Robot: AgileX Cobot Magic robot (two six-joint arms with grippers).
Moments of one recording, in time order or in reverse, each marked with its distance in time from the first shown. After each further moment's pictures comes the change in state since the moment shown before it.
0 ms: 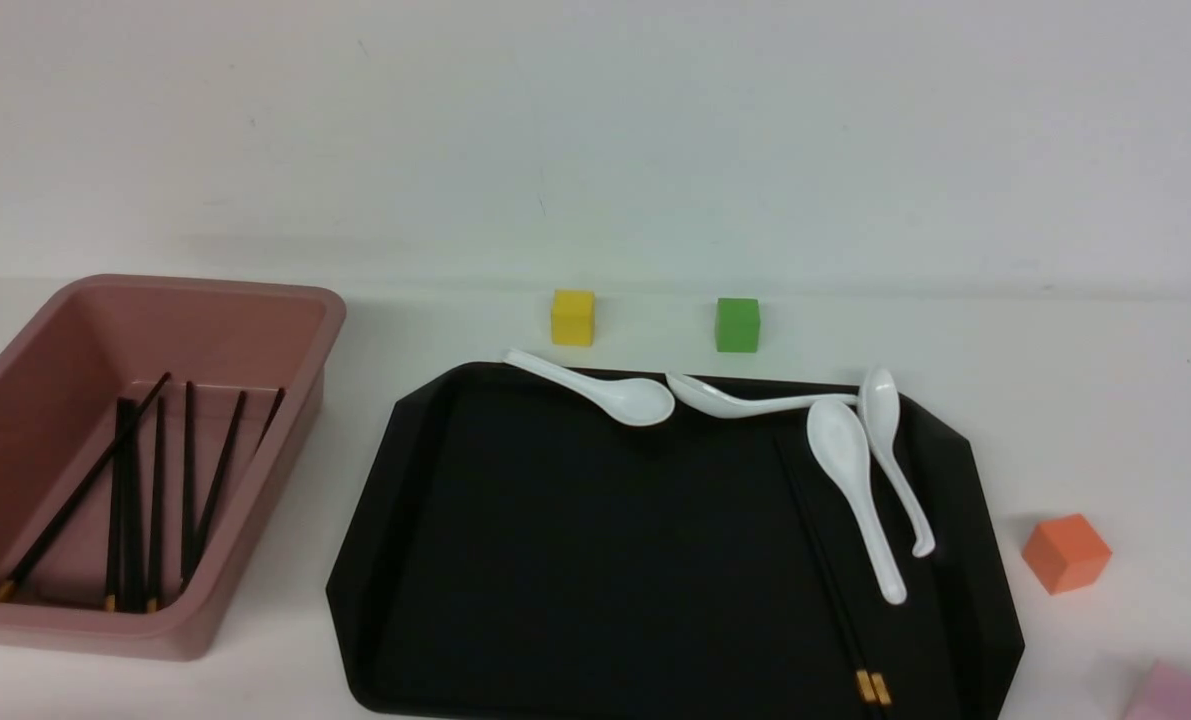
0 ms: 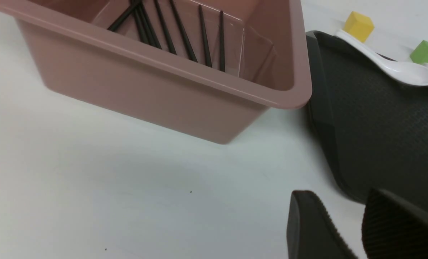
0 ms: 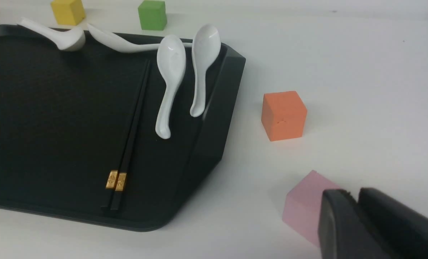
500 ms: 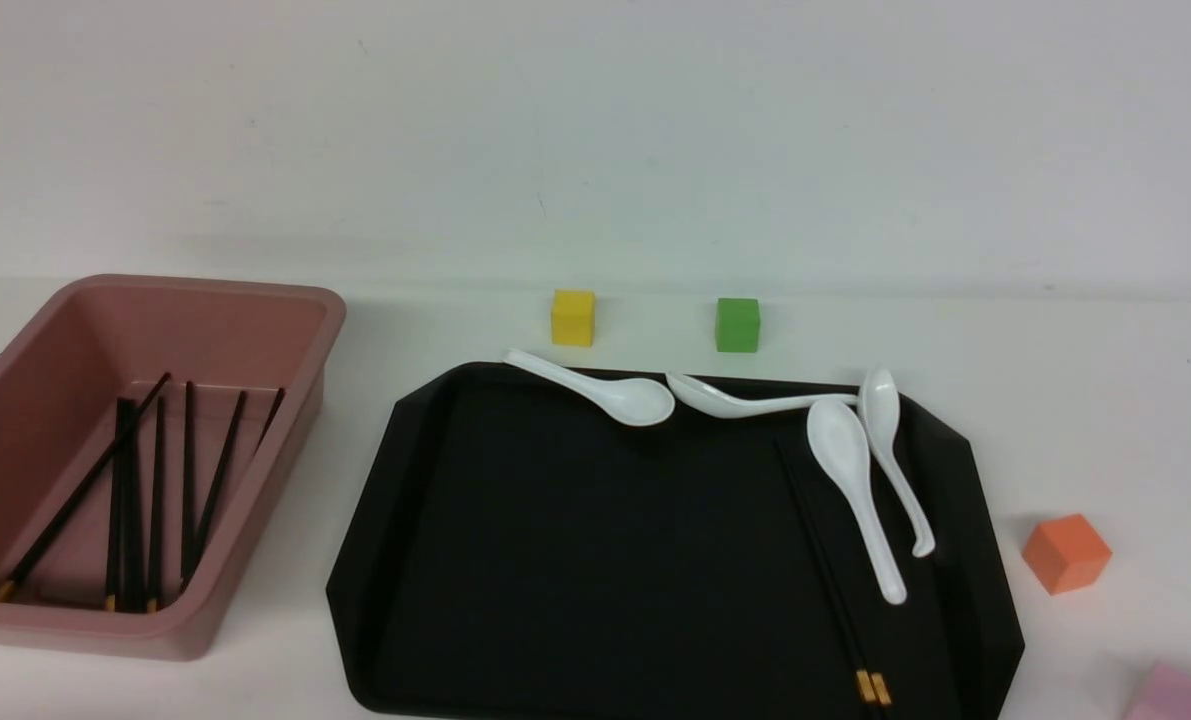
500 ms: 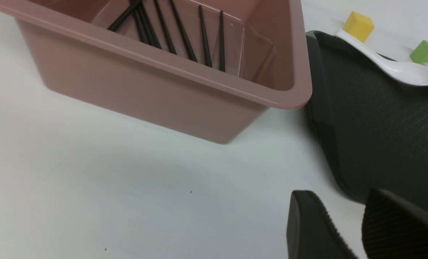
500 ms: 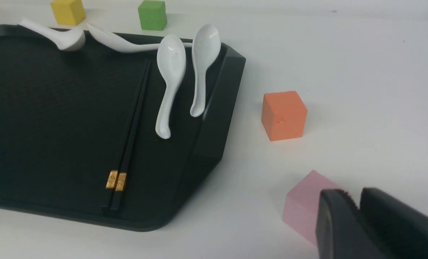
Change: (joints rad) right arm 0.000 0.000 0.000 -0.001 0.000 0.000; left arm 0.000 0.000 0.000 0.000 0.000 0.000
